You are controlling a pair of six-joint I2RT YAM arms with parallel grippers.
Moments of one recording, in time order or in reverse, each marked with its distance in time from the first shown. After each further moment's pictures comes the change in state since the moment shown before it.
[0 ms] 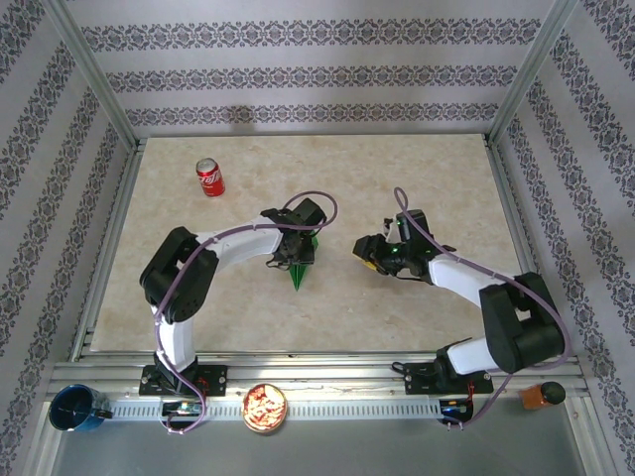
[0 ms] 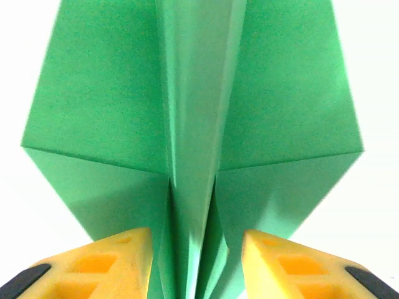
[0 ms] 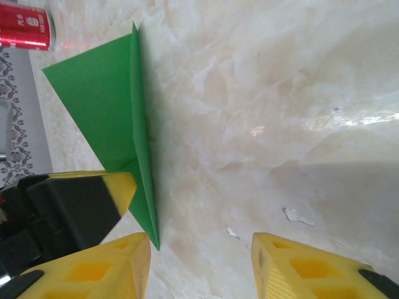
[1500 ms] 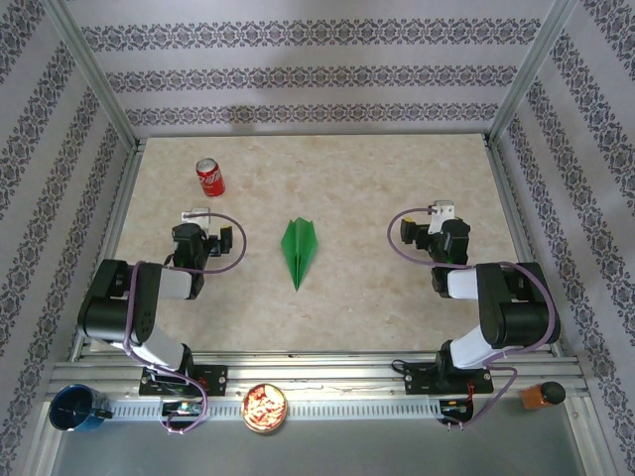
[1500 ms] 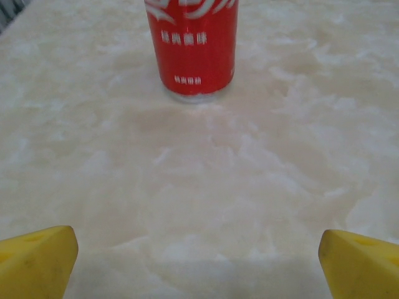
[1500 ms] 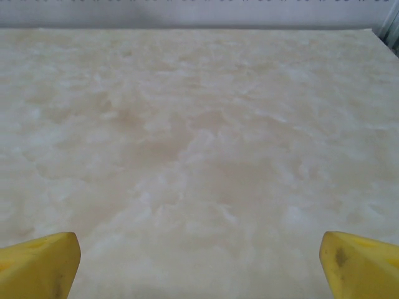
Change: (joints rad) left arm 0.660 -0.297 -0.910 1.424 -0.044 0.741; right arm -0.303 0.132 -0.242 0.855 0.521 -0.830
